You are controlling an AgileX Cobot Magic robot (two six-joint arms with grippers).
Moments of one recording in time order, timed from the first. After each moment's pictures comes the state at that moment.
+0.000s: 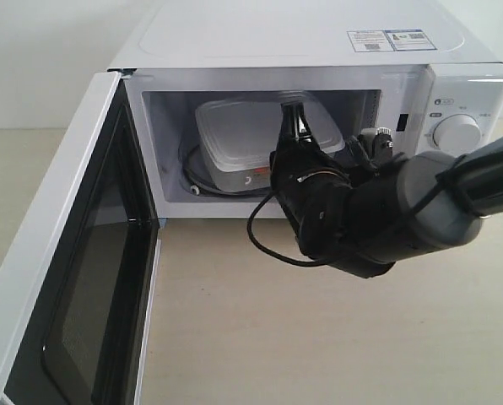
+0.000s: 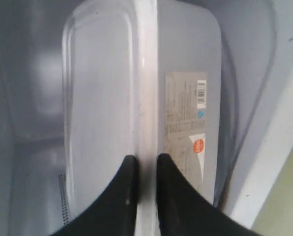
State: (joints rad) left arm -0.06 0.00 0.00 -0.06 0.31 0.02; right arm 0.65 1.95 -0.97 0.89 -0.70 0.98
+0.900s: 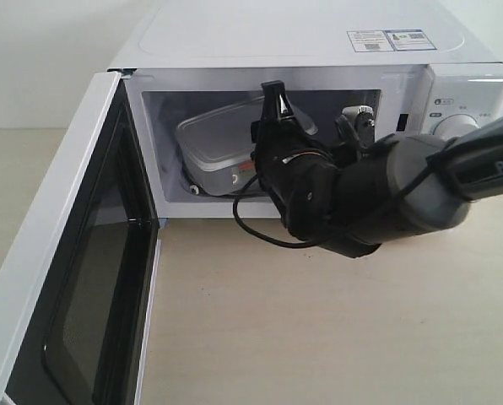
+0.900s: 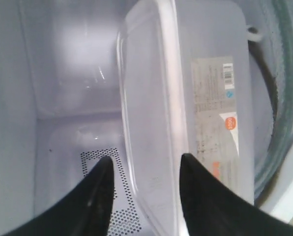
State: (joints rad) left arm -0.06 0.00 0.00 -0.06 0.31 0.02; right arm 0.65 1.96 -1.04 0.84 -0.67 0.96
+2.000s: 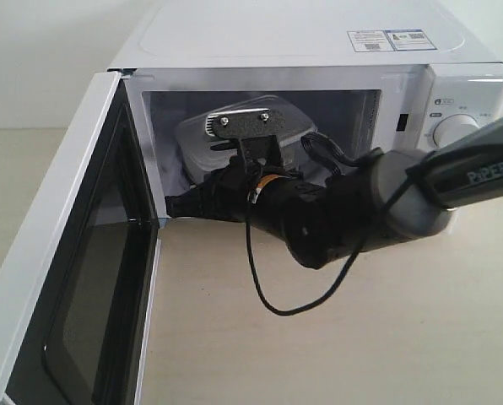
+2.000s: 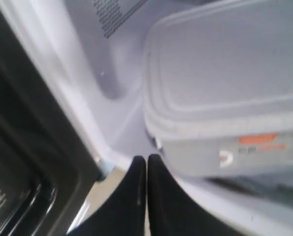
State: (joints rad) left arm -0.06 0.00 0.00 -0.06 0.31 0.02; right arm 0.65 2.01 -1.06 0.28 -0.48 0.01
